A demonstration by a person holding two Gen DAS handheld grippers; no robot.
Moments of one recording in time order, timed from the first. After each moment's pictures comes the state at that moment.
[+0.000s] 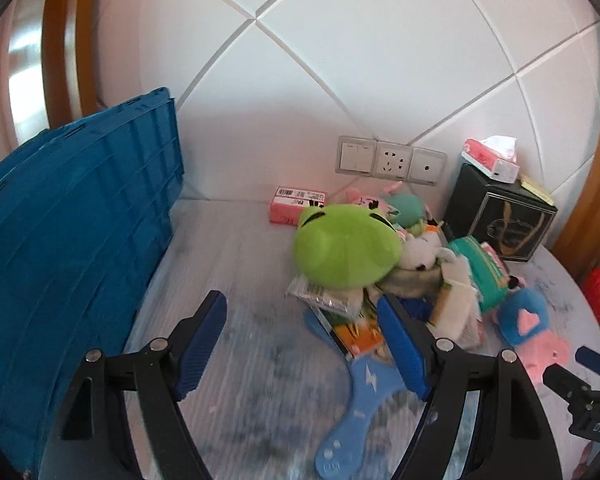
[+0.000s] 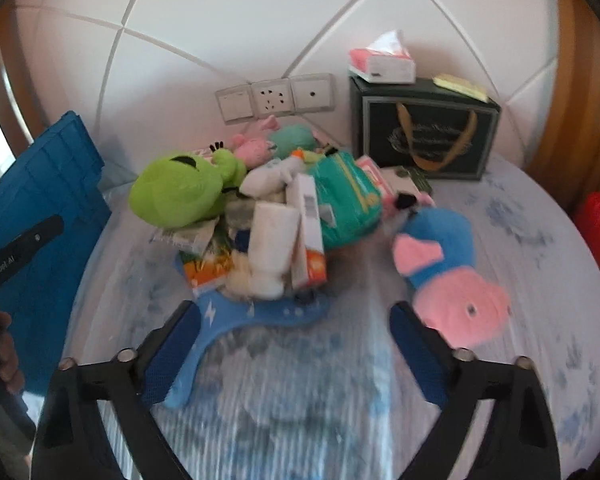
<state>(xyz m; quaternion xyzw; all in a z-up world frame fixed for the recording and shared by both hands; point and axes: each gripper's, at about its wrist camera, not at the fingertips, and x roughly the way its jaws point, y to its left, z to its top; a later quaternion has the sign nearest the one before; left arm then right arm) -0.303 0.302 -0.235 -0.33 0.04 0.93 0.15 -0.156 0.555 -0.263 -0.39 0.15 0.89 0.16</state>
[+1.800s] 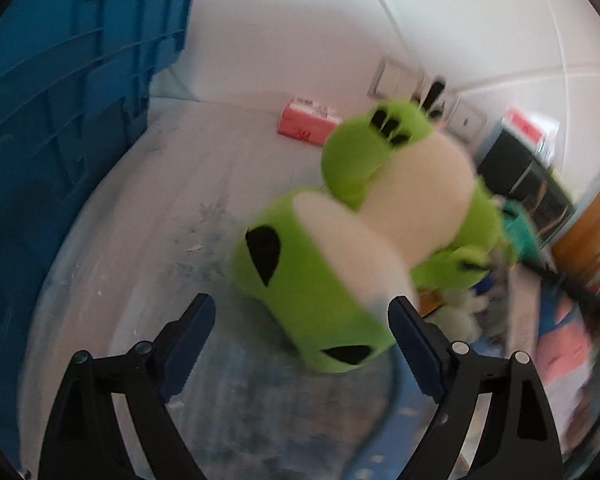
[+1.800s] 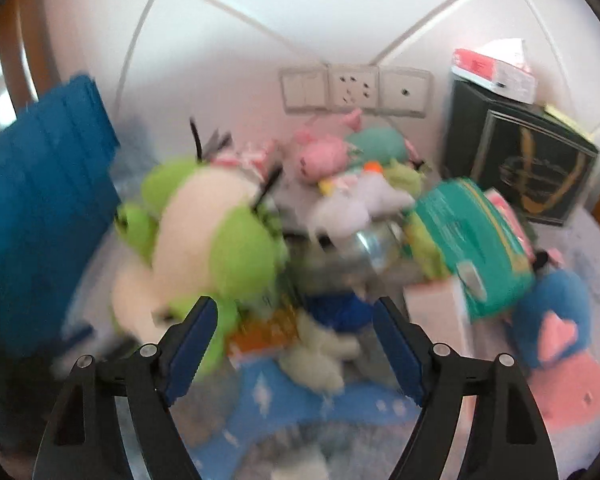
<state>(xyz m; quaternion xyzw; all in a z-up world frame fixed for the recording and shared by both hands) -0.371 0.264 -0.379 -0.43 -0.02 0.88 0.19 -0.290 0.520 -0.315 -0.38 0.13 0.91 0.09</state>
